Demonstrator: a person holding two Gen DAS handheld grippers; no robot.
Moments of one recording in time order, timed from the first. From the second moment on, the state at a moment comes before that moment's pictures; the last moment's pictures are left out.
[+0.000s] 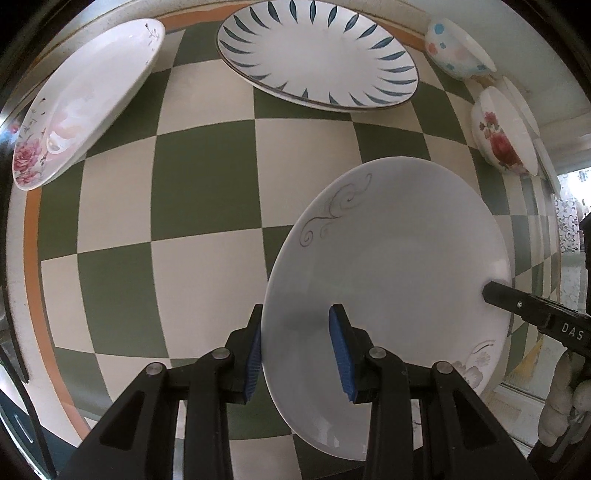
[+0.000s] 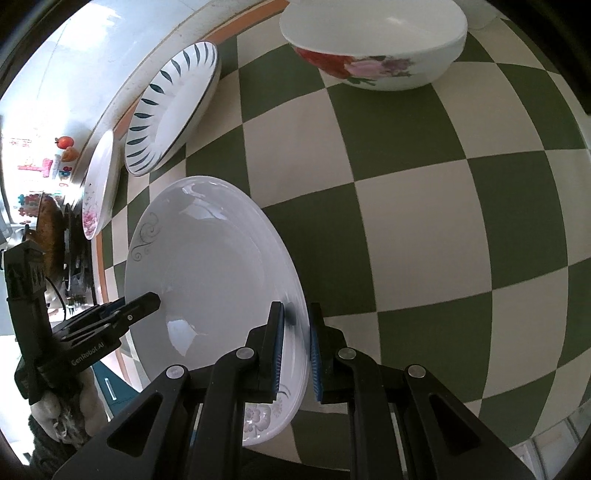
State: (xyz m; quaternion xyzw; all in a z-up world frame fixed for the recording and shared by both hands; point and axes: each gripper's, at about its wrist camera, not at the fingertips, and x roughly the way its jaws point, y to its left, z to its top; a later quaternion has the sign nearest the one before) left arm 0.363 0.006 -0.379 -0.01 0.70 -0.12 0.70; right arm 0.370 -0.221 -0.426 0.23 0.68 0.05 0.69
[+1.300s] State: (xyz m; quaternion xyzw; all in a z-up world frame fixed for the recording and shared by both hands) left arm 0.480 0.256 -0.376 -0.23 0.64 0.11 0.73; right arm 0.633 0.028 -0.373 0.10 0.64 0.25 0.72
